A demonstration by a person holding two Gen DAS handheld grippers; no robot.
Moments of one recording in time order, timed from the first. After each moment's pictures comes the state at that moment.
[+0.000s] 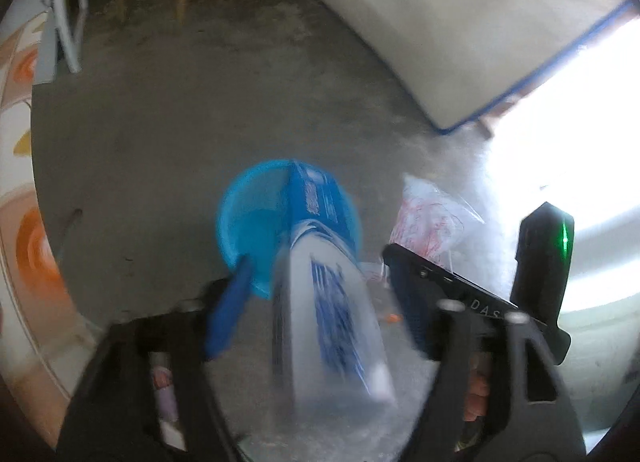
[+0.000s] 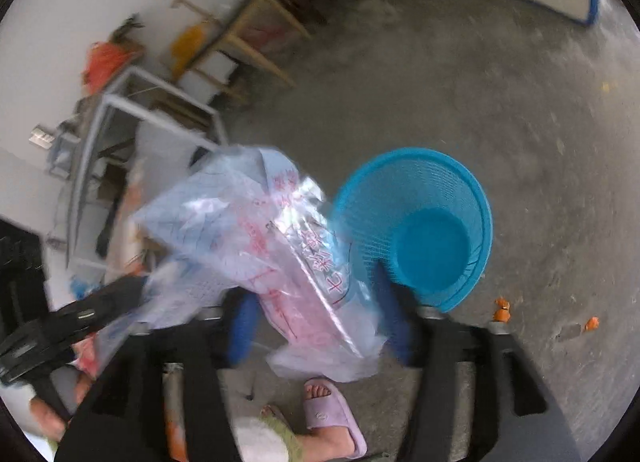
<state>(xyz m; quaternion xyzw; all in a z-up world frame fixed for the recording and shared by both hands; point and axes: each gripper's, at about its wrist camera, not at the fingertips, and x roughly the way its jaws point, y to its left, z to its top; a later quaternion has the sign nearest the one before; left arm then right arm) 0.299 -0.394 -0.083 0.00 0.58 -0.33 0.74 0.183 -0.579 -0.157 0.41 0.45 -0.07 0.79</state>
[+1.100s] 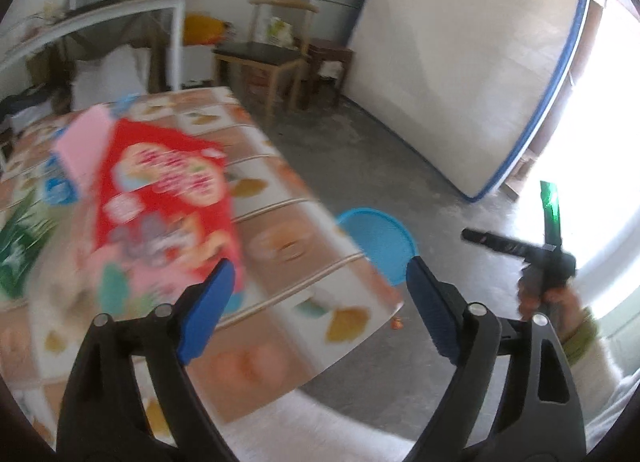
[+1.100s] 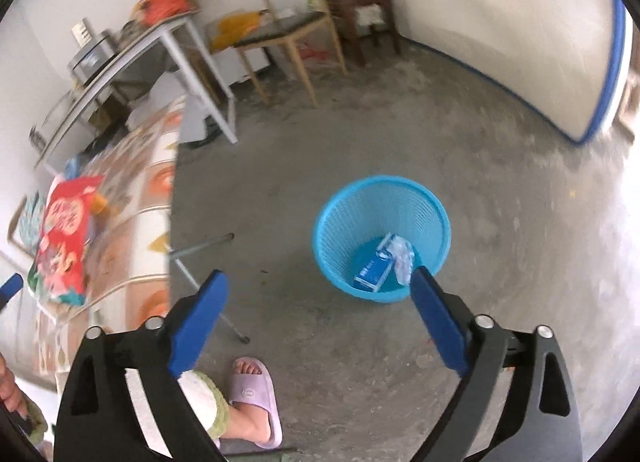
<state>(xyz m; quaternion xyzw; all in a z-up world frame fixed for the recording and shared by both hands) 0.105 -0.112 0.026 -0.01 0.39 -0.27 0.88 0.089 -0.464 -0.063 0.19 0.43 -0.07 0.88</state>
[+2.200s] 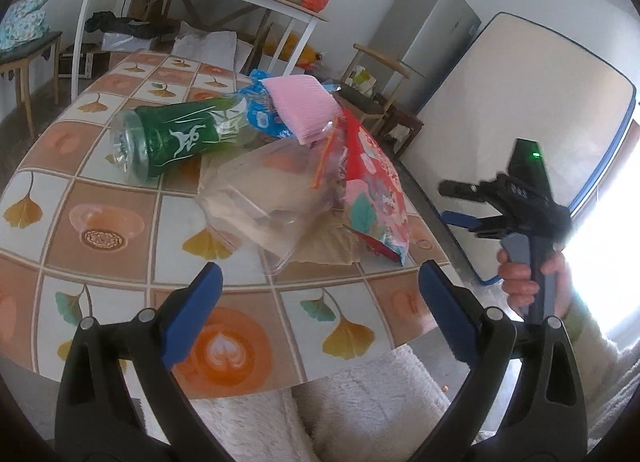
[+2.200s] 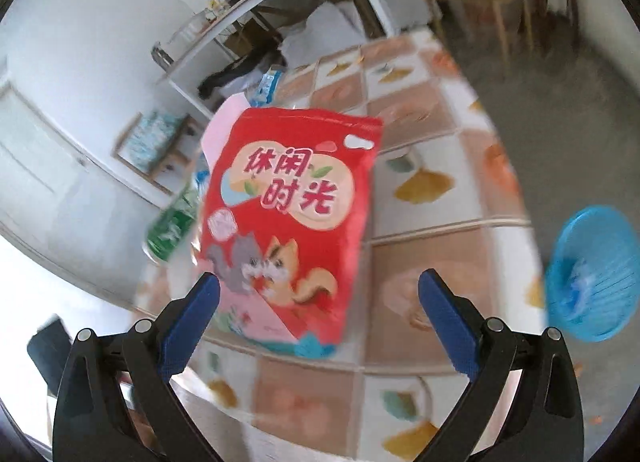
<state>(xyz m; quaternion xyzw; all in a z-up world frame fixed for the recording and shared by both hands) 0.075 0.095 -0.025 -0.17 0.34 -0.19 0.90 0.213 -0.235 -0.024 0.22 0.47 0.21 0.83</state>
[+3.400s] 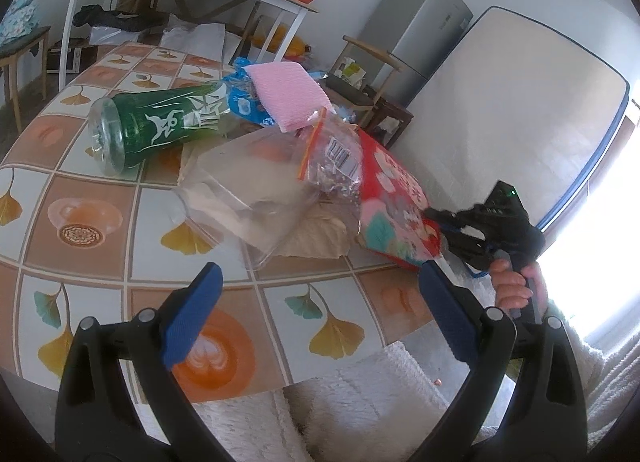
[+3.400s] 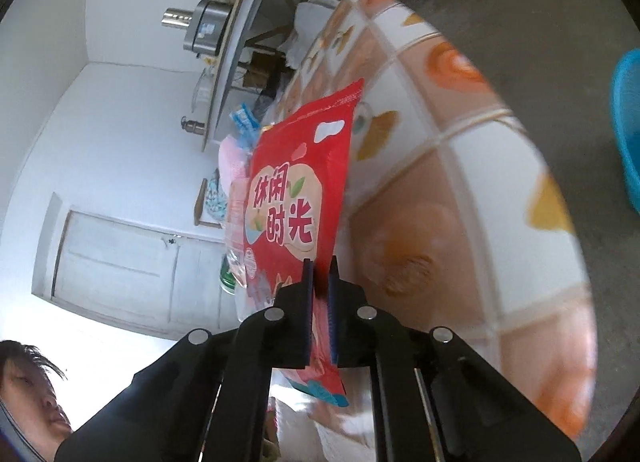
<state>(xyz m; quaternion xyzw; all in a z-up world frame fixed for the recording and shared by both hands) 0.082 0.082 -0.031 -0.17 0.35 -0.21 0.90 0.193 -0.305 -0.097 0.45 0.46 0.25 0.72</state>
